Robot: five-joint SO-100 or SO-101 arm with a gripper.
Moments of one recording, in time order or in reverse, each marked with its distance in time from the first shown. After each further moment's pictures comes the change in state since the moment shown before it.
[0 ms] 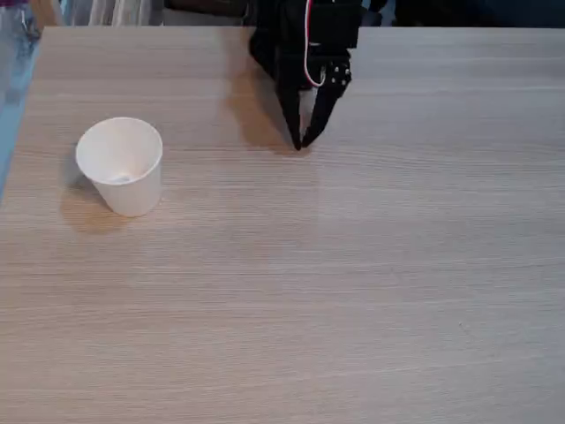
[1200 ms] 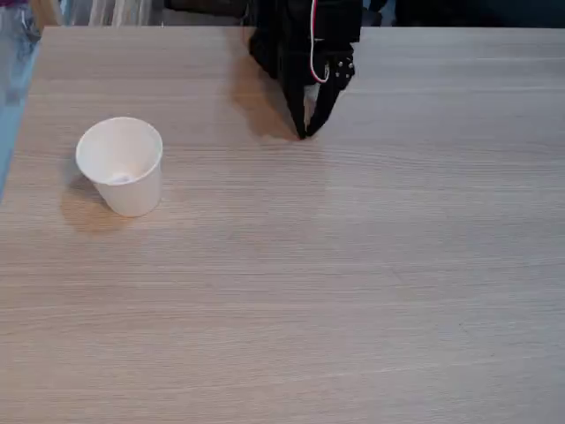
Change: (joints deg) arm -3.4 8.4 1.1 14.1 -0.1
